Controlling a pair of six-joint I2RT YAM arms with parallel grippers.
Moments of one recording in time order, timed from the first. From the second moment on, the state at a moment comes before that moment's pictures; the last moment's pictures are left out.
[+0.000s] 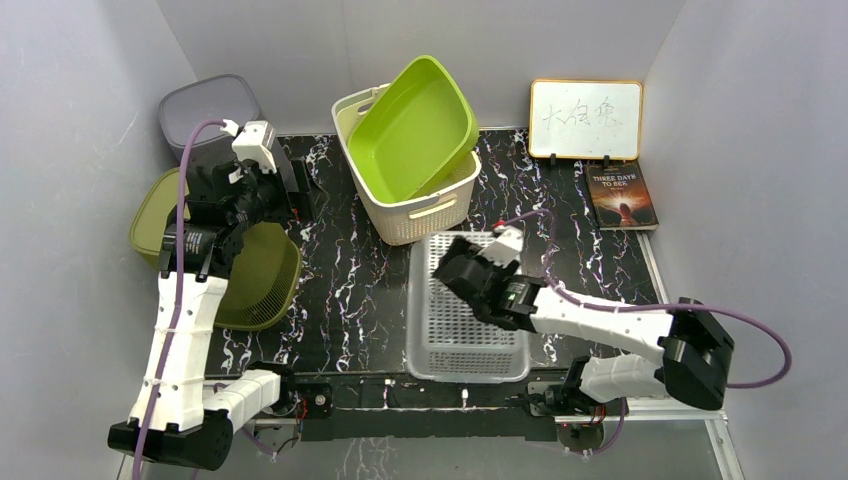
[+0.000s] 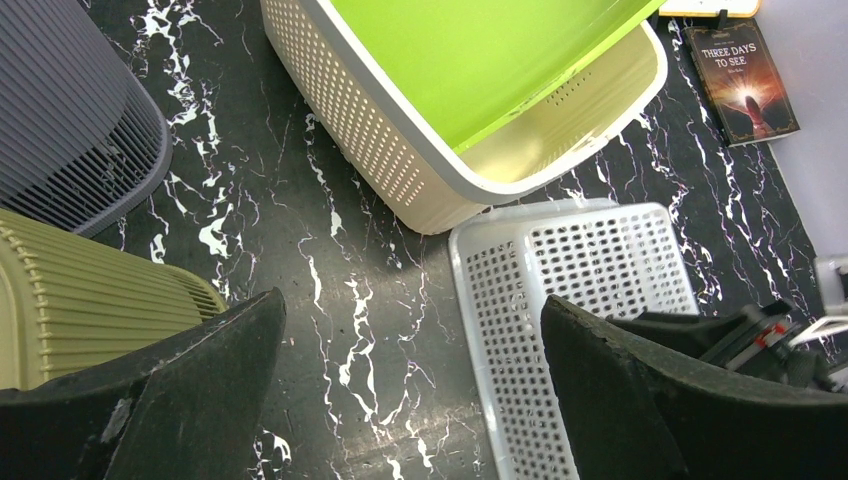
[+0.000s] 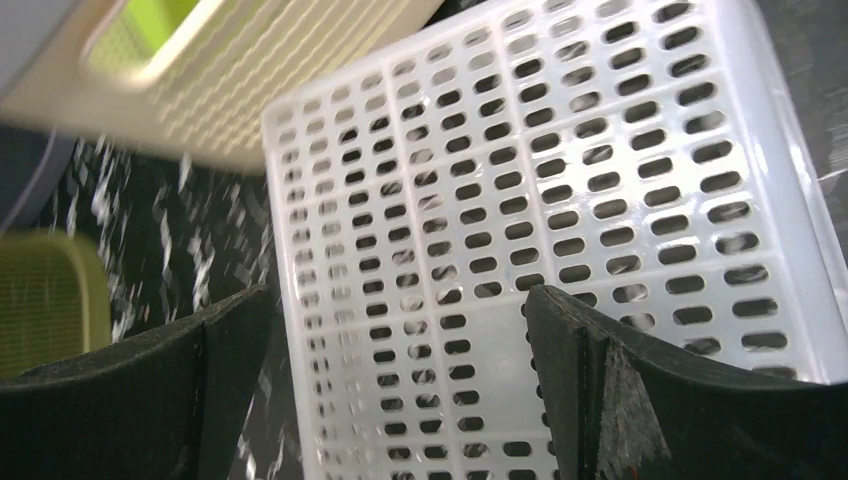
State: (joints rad) left arm -0.13 1.03 1.39 -0.82 0.25 -0.17; right arm 1.09 1.28 0.83 -0.41 0.78 1.19
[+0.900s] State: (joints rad) left arm -0.13 1.03 1.36 -0.82 0.25 -0.16; right arm 0.35 1.12 0.78 -0.50 0.82 0.91
